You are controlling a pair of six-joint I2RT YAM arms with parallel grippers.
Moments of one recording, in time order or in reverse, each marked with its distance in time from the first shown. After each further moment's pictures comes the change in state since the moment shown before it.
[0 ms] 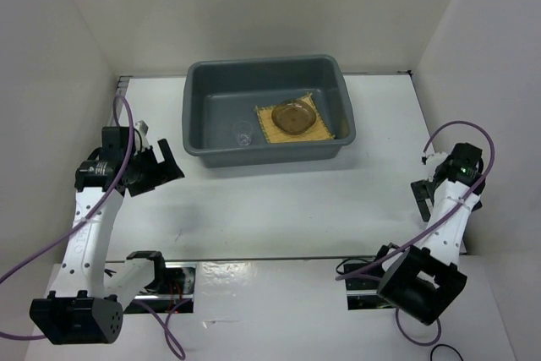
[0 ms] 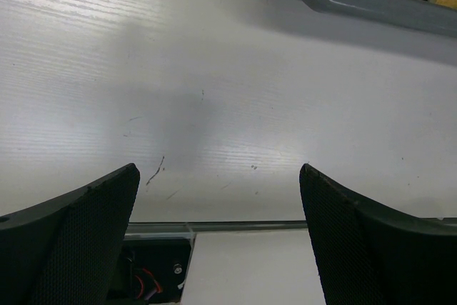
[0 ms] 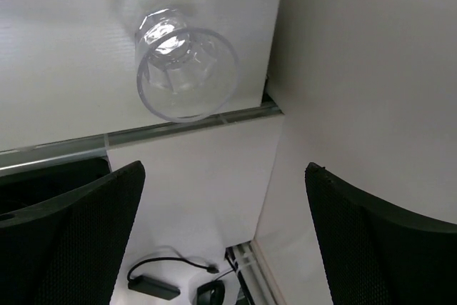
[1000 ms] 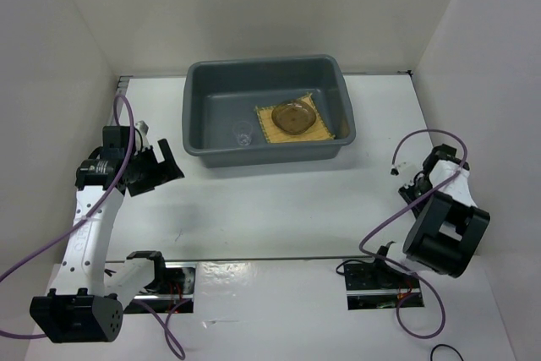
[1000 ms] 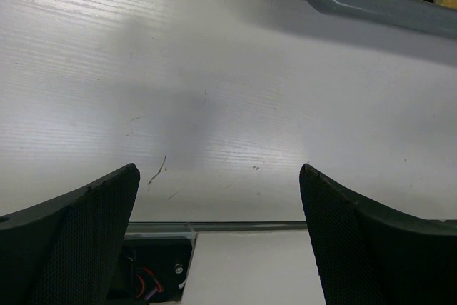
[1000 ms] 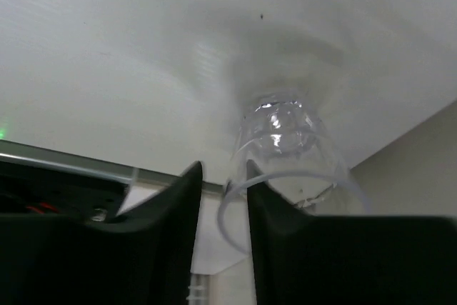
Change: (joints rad) left arm 0.000 0.013 0.000 0.000 -0.008 -0.001; right arm 0.045 0.340 -0.095 0.090 -0.186 -0.268
